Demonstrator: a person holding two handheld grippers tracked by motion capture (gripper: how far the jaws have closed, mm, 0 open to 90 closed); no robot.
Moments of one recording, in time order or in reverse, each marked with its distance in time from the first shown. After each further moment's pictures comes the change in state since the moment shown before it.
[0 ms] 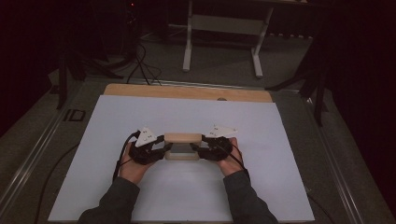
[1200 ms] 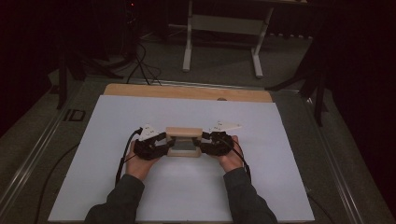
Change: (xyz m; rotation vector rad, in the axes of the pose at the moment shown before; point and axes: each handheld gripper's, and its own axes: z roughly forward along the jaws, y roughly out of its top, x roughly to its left) left arm 0.007 -0.007 0.020 -0.014 -0.012 -0.103; right arm -0.018 -0.005 0.007 -0.020 0.026 0.114
